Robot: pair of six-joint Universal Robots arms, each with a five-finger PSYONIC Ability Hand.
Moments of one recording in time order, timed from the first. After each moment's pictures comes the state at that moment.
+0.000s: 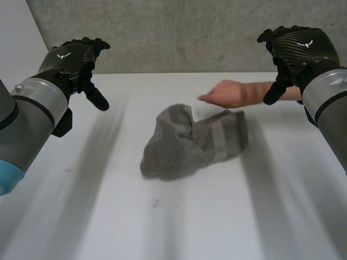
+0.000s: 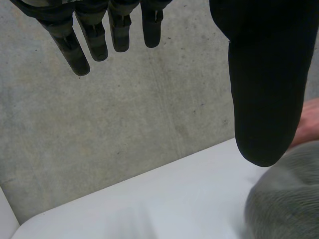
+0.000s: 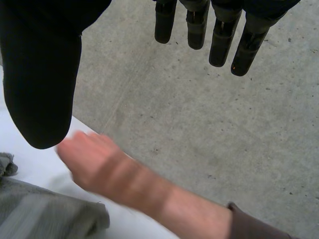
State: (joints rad) left arm 4.29 -1.75 -1.35 3.07 -1.63 3.14; right arm 1.98 -1.42 1.35 0.05 1.63 2.90; left_hand 0.18 0.19 0.17 0.17 0.02; right_hand 0.21 0.22 0.21 0.23 0.06
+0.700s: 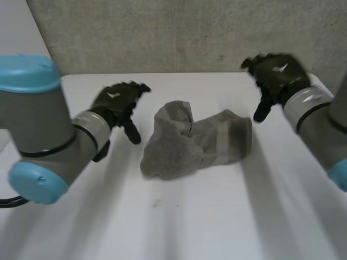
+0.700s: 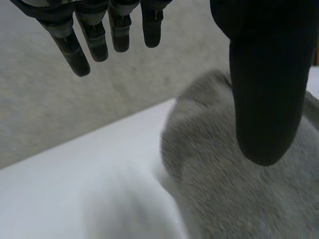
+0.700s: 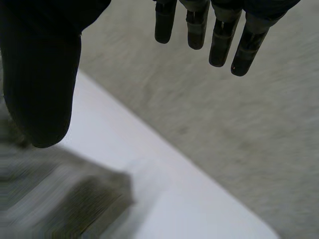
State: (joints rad) left arm 4.20 -1.99 -1.31 3.07 -1.54 3.18; right arm 1.97 -1.28 1.33 0.06 1.55 2.81; left_hand 0.18 0.19 0.18 0.18 0.02; right_hand 0.21 0.22 0.21 0.23 0.06
